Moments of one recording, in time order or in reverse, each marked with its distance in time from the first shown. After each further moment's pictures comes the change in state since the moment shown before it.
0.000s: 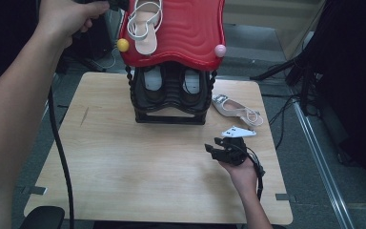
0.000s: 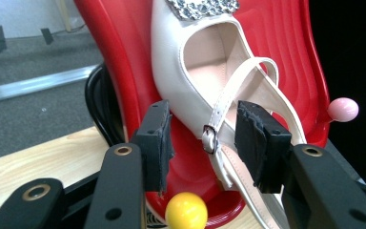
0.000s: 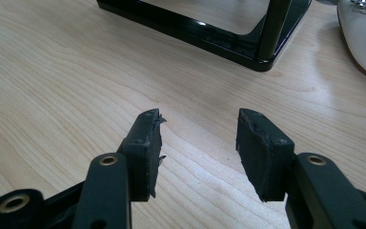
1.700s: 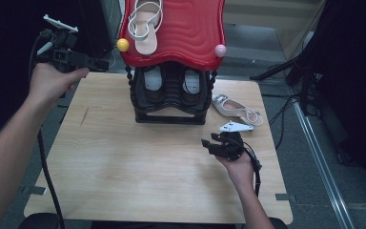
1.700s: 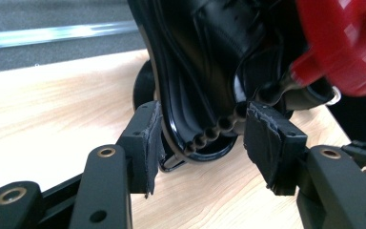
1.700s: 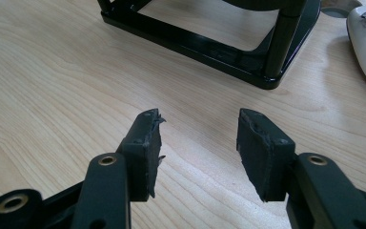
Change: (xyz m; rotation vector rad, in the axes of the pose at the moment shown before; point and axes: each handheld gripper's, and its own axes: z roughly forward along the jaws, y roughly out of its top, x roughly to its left) left arm 0.085 -0.140 0.040 0.055 -0.019 -0.077; right arm -0.002 0.013 0.010 -0.016 0.029 0.010
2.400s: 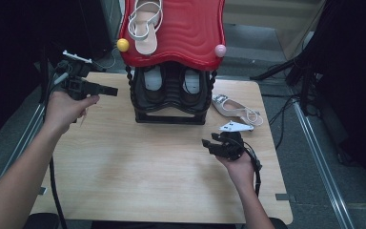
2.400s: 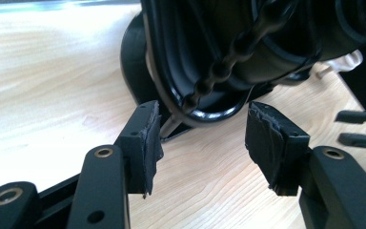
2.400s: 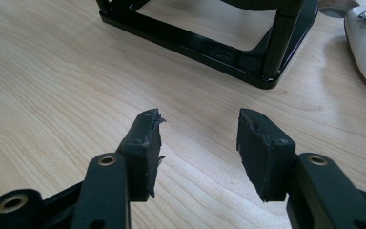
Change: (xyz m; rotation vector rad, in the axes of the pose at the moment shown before) left arm 0.001 -0.060 0.042 0.053 -0.014 0.010; right arm -0.001 0.000 -0.001 0.001 -0.005 -0.001
